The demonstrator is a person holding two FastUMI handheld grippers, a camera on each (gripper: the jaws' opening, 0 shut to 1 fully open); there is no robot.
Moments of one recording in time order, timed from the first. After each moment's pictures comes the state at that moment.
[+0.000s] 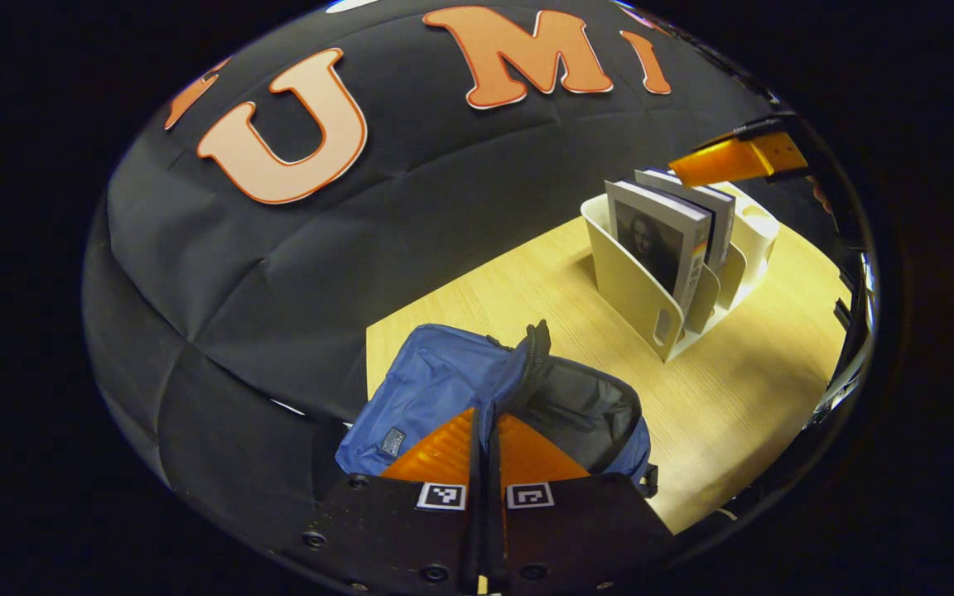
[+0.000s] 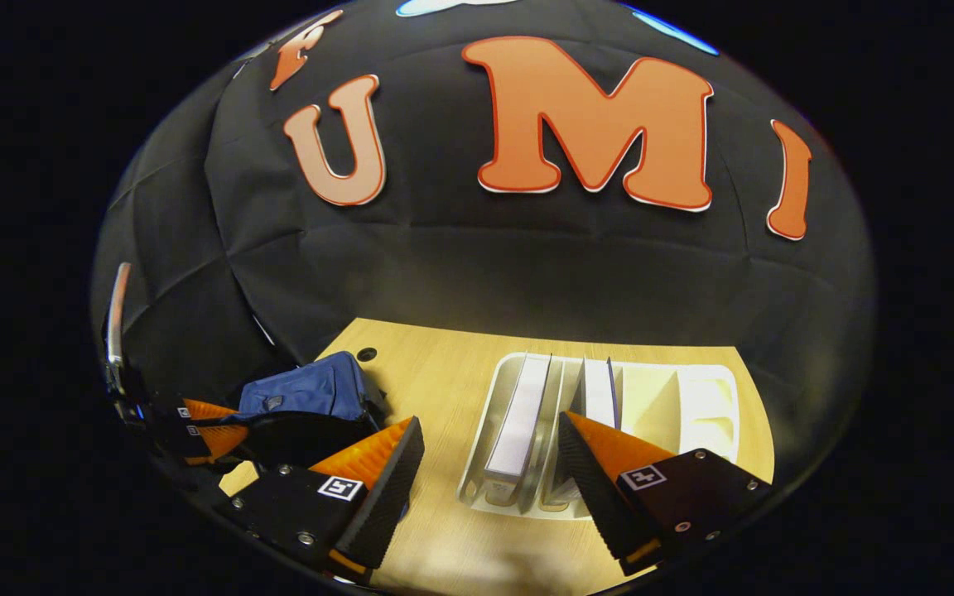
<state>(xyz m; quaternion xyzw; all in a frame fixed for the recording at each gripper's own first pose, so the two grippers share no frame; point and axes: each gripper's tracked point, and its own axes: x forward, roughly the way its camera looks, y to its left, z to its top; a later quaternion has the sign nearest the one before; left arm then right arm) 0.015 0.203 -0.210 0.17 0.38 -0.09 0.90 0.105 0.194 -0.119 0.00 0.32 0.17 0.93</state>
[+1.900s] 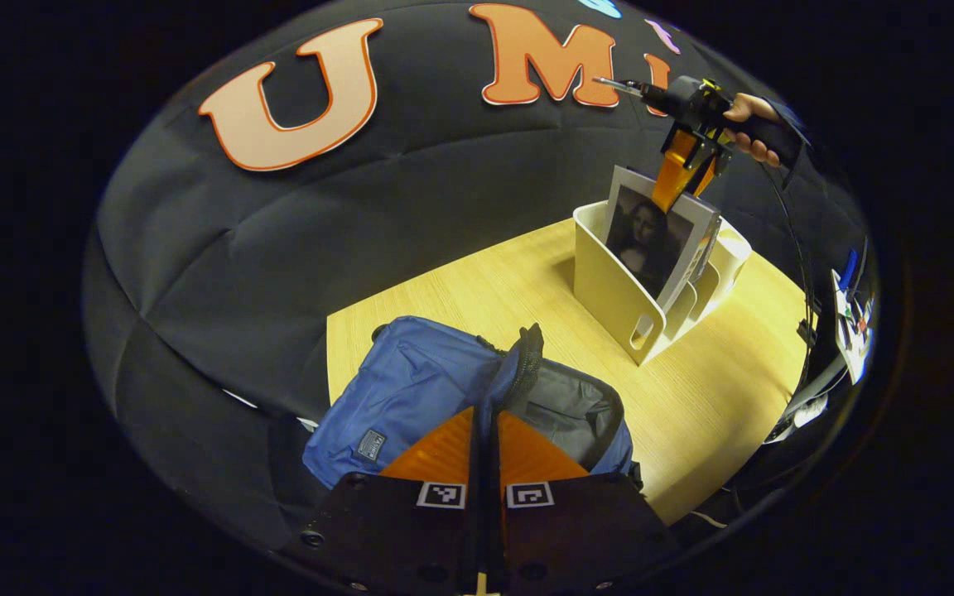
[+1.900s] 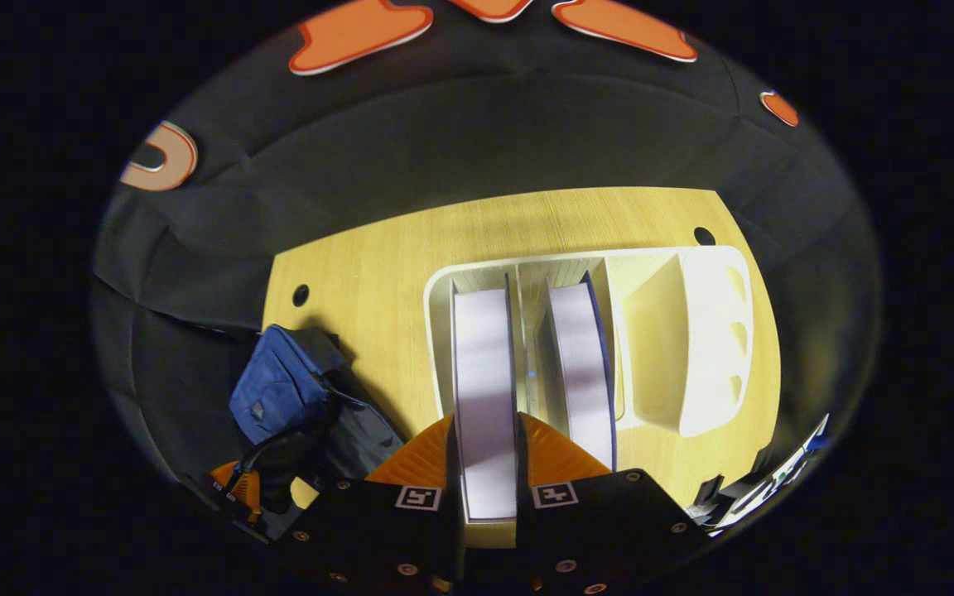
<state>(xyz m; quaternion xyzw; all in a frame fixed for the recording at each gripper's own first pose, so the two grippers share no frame) 0.024 0.227 -0.223 0.11 0.39 -0.17 0.90 0.136 0.171 -0.154 0.09 0.60 0.07 0.79</state>
